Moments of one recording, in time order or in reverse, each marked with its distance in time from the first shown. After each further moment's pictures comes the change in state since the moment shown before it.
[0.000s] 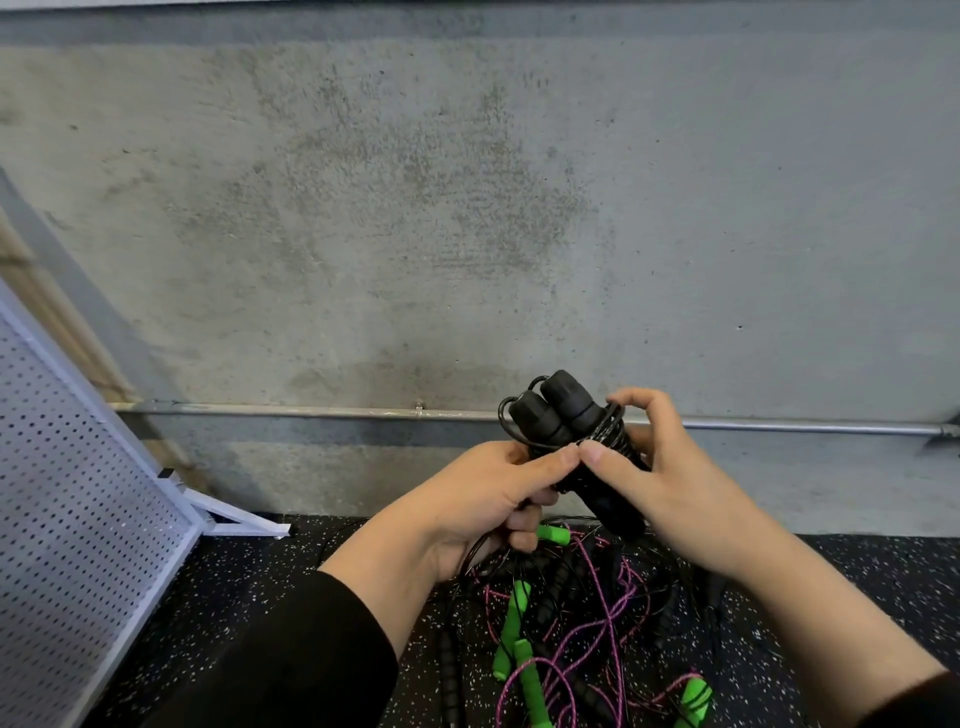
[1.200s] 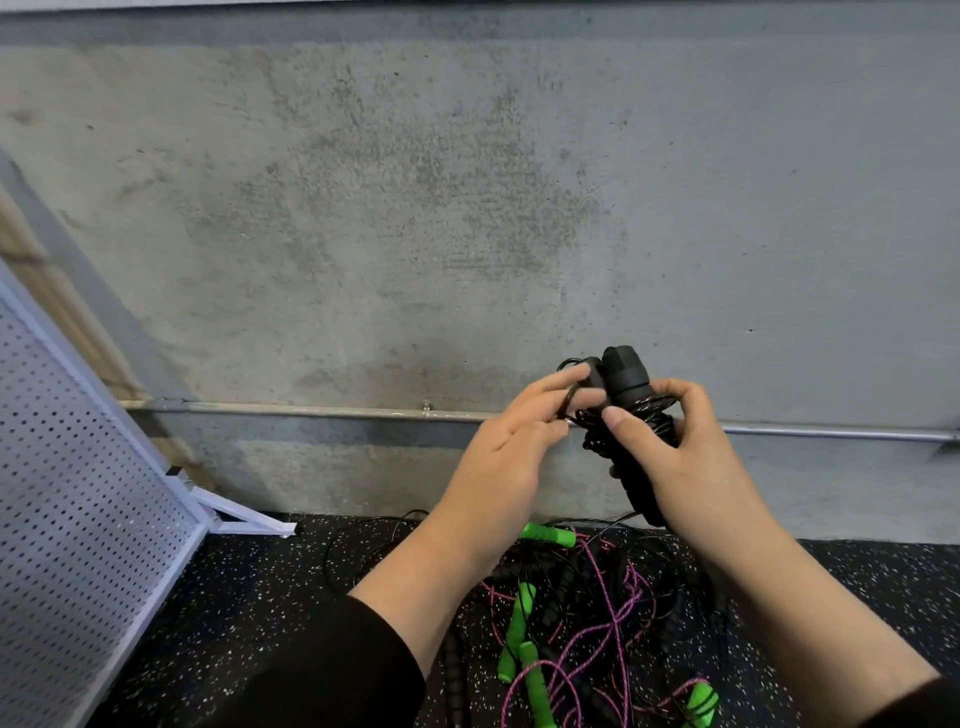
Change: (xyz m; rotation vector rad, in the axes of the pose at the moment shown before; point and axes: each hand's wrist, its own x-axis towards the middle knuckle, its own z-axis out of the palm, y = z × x) left_hand -0.012 0.013 0.019 0.329 0.244 0.594; right_hand 0.011 0.001 0.012 0.150 0.295 -0.002
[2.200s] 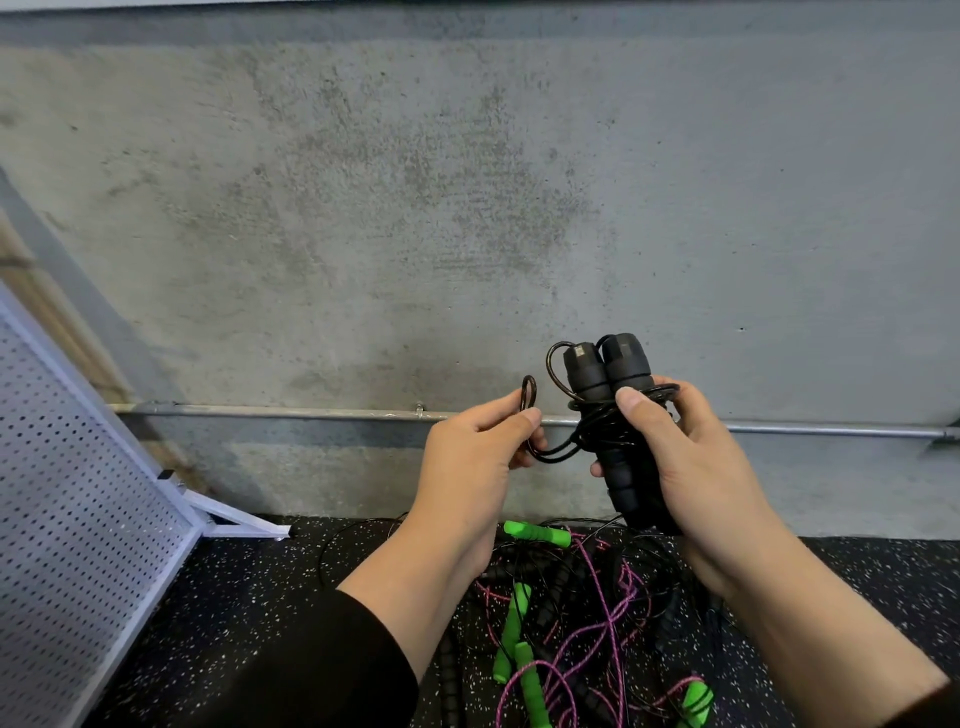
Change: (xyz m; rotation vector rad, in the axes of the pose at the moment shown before) left_hand 0.013 -0.020 0.004 -0.328 0.365 -0.244; right_hand -0.013 -0.020 -0.002 0.321 -0.037 0.111
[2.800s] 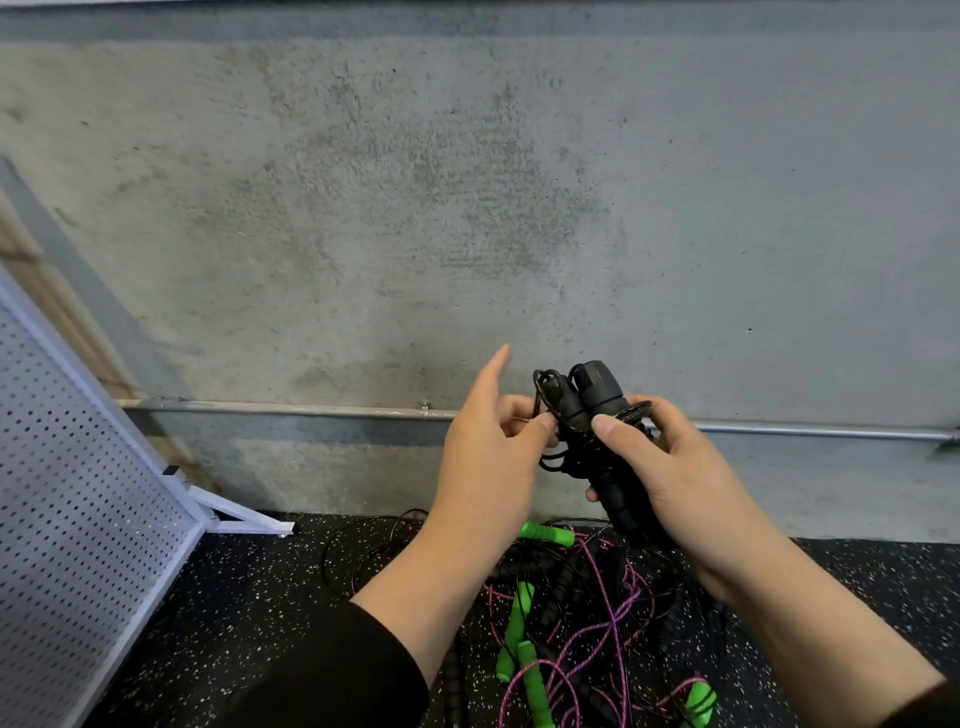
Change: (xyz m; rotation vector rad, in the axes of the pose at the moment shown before) left_hand -0.005 0.006 -0.003 0.394 -0.036 0.197; right_hand 0.003 0.012 0.001 -0.148 -0.116 0.035
